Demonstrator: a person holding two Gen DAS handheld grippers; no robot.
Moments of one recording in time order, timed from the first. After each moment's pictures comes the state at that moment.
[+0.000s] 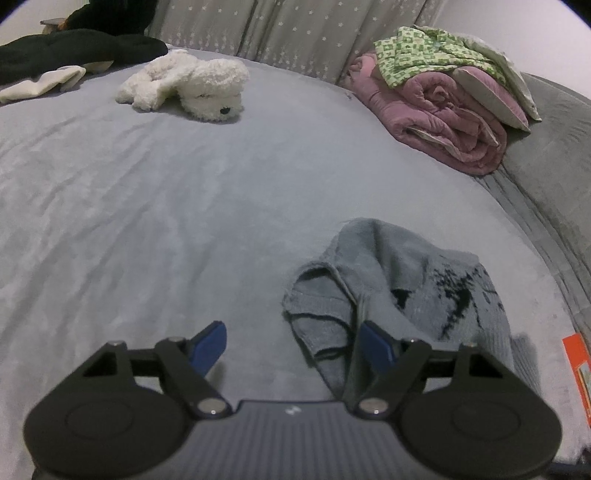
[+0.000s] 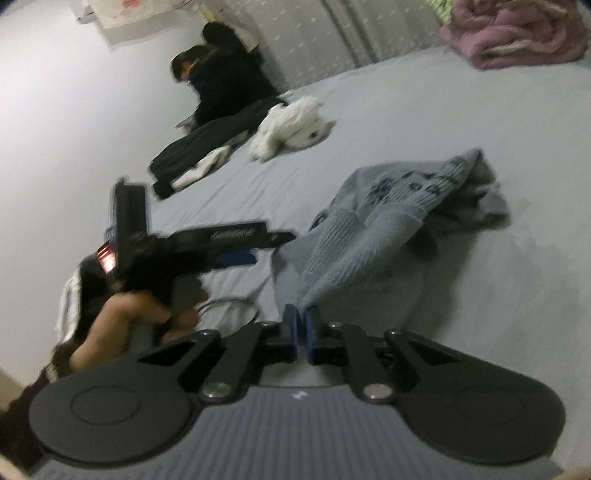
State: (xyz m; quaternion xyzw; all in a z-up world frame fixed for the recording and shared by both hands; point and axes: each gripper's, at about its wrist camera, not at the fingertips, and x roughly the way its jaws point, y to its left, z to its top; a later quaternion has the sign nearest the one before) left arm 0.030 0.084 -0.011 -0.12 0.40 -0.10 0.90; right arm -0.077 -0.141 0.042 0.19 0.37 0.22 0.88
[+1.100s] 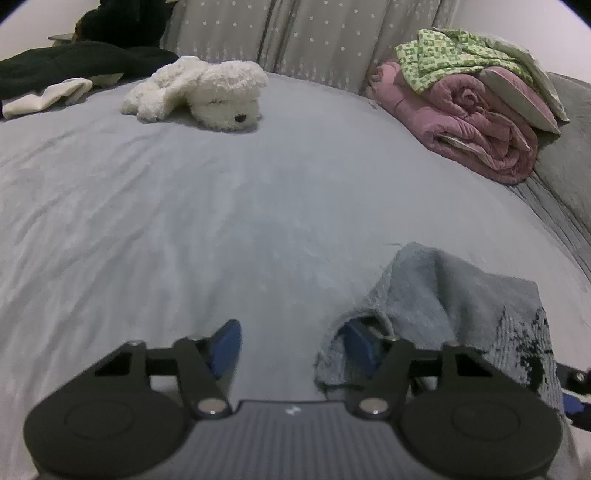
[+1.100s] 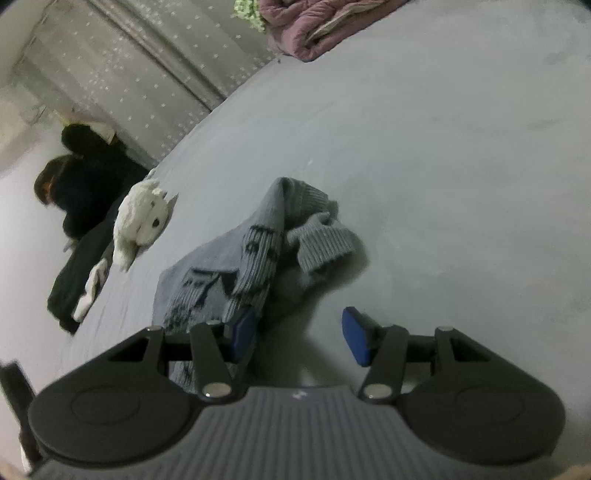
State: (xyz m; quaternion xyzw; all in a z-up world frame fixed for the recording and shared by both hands) left arm 0.083 0.075 -0.042 -0.11 0.37 -0.06 0.92; right arm 0.010 -0.244 -0.019 0.35 0.34 0.00 0.87
